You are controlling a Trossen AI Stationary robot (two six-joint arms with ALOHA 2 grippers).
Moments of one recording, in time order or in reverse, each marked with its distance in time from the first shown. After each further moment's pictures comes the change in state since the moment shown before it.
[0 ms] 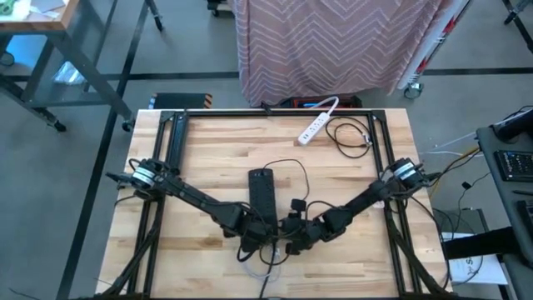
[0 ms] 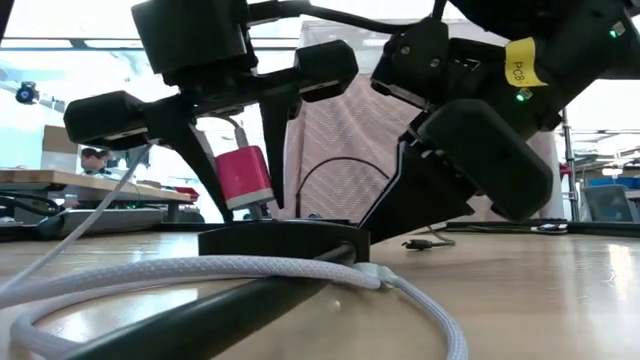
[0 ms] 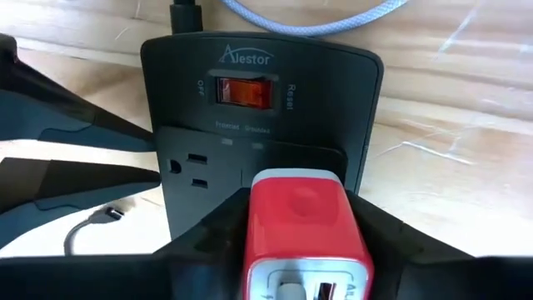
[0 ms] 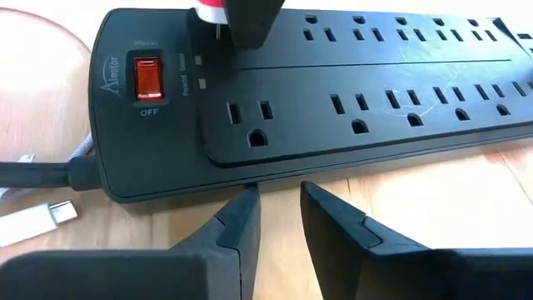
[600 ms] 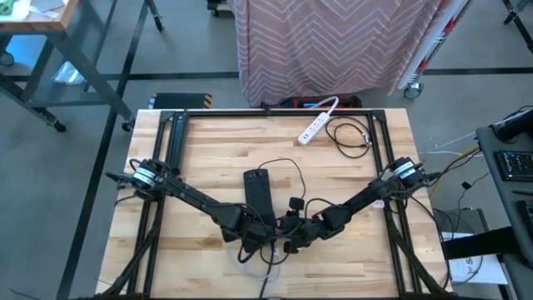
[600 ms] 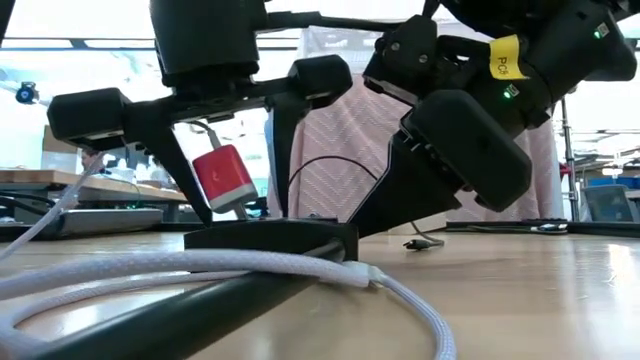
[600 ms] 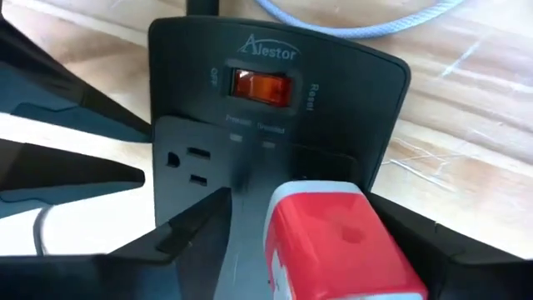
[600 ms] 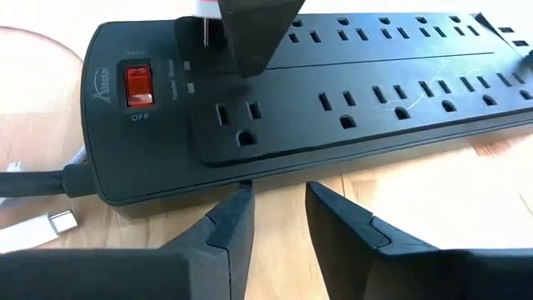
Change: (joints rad) left arm 0.000 -0.025 -0.002 -0.028 -0.006 -0.177; right arm -0.008 -0.002 0.000 0.018 -0.024 0.016
